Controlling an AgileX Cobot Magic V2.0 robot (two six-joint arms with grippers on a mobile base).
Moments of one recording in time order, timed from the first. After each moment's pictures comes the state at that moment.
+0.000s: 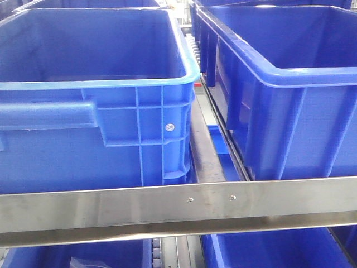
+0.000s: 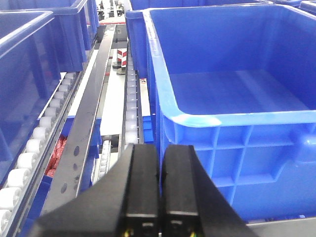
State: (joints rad) left arm -0.04 -0.01 0.01 0.03 0.12 -0.02; right arm 0.30 0.47 -0.72 -0.05 0.49 0.13
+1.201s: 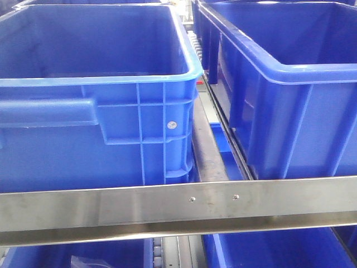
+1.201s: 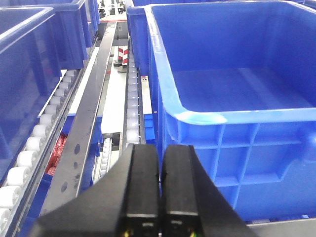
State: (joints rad) left arm -0.04 -0.01 0.01 0.03 0.12 -0.02; right arm 0.18 1.28 -1.11 -0.10 0.29 0.13
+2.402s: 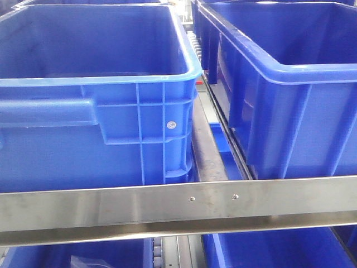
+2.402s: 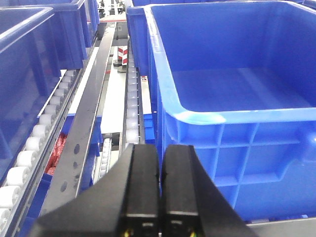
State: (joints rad) left arm -0.04 -0.01 0.01 0.03 0.12 -0.02; right arm 0.03 1.32 -1.21 -0.09 0.29 0.13
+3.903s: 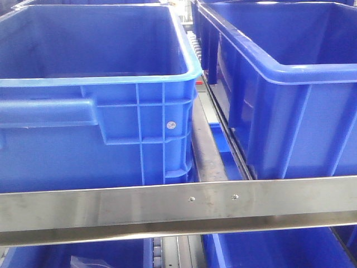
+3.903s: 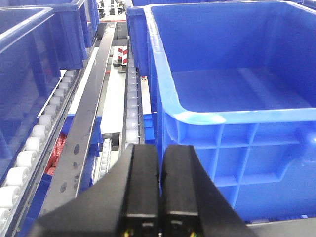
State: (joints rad) left arm -0.04 -0.01 0.01 0.03 0.12 -0.02; right arm 0.06 0.60 -0.36 -0.03 -0.11 0.13
